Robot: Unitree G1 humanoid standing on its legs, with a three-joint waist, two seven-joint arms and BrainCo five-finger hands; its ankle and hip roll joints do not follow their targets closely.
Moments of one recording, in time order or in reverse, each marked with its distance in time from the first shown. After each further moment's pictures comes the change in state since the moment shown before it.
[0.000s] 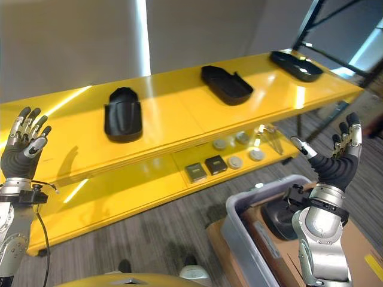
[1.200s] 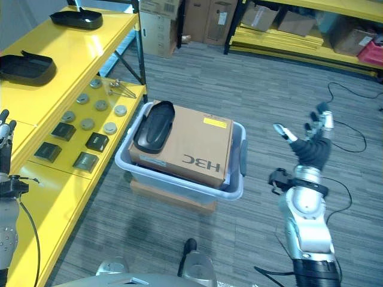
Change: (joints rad) left arm -0.055 -0.042 0.147 0.041 -0.039 0.021 0.115; right arm -0.164 -0.007 0.053 0.116 0.086 0.055 0.080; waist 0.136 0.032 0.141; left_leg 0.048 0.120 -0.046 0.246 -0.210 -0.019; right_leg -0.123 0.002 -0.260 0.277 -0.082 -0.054
